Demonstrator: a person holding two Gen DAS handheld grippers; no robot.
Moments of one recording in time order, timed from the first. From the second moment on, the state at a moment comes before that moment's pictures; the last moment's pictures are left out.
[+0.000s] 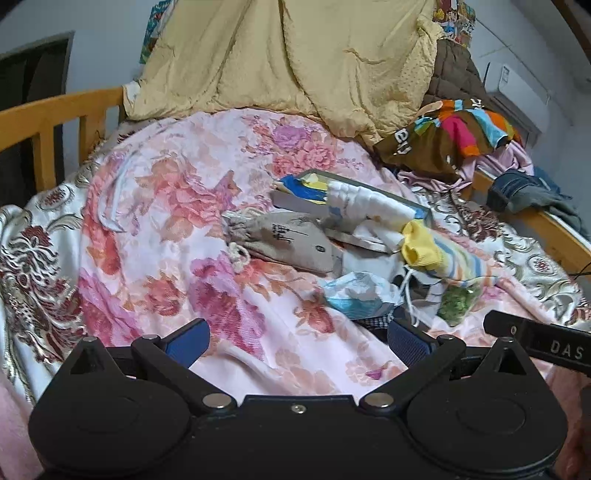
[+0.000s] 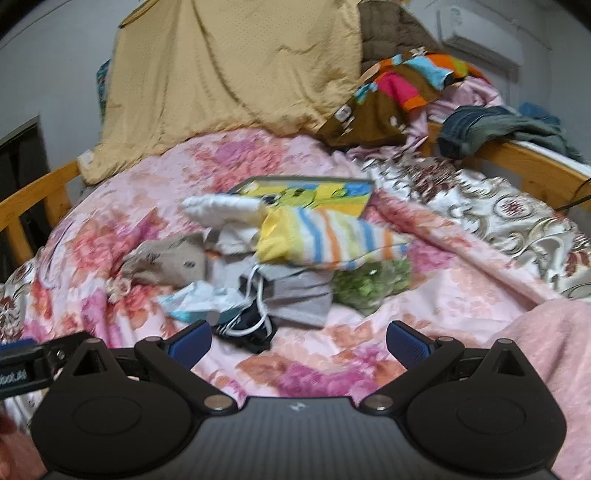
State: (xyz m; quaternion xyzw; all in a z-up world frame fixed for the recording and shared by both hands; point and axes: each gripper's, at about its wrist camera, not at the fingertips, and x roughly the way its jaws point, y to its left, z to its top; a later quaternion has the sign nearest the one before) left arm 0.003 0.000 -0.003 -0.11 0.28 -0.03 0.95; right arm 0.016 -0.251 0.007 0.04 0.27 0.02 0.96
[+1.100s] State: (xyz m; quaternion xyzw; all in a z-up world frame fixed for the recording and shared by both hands) left arm 0.174 -0.020 -0.047 -0.12 0.37 -0.23 0.89; right arm 0.161 -0.272 0.004 0.04 0.41 0.19 0.89
